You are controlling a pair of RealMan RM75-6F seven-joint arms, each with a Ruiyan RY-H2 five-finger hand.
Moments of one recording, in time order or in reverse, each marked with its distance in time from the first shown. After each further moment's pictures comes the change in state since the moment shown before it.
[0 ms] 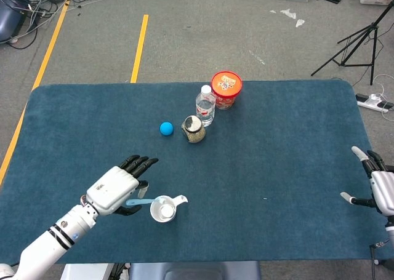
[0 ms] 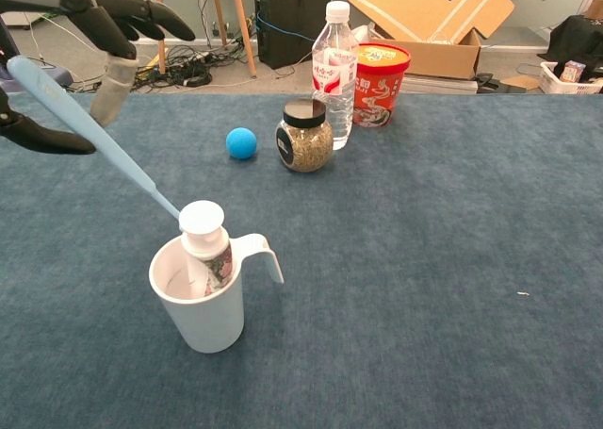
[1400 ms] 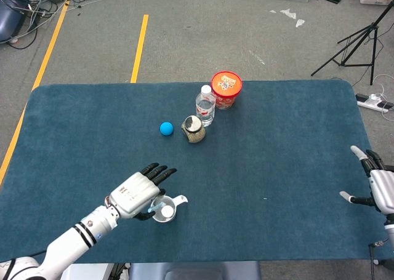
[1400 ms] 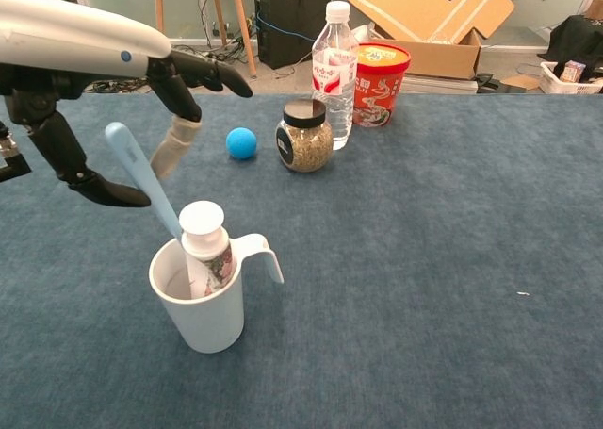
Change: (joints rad) left arm -0.185 -0.135 0.062 0.010 -0.192 -0.001 0.209; right arm 0.010 -0.001 0.003 0.004 0.011 -0.022 0.001
